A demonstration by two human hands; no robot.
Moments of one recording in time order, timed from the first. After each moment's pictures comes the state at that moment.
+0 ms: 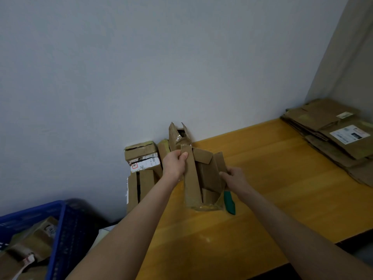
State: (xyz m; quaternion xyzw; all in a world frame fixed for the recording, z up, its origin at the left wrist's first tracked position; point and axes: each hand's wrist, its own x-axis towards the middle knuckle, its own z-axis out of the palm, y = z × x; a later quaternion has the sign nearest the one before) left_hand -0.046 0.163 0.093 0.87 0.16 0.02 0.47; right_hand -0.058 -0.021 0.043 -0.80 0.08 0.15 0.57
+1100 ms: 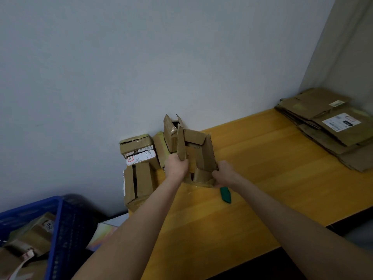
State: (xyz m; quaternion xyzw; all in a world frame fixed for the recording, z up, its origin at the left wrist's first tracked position) left_hand -0.066 0.145 0.072 0.84 0.21 0.01 0.49; right_hand -0.062 -0.008 0.054 -0.85 0.08 0.26 0.46
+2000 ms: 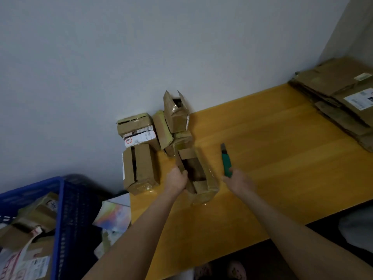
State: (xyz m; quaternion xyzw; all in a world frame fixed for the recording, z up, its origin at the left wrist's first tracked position) left_hand -0.098 0.164 -0.003 0.88 0.22 -0.18 0.39; right_hand -0.084 -0.026 -0.046 -0.93 0.11 0.22 0.26
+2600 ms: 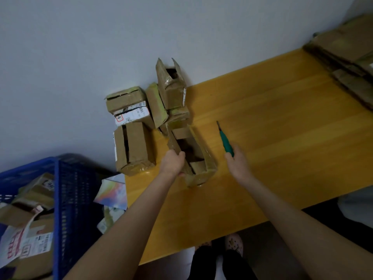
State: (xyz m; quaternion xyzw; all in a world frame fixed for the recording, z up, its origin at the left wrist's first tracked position) left_hand -0.090 0.163 -0.032 0.85 0.29 -0.18 0.40; right_hand -0.080 -0.024 -0.086 -0.86 0.13 0.16 0.48
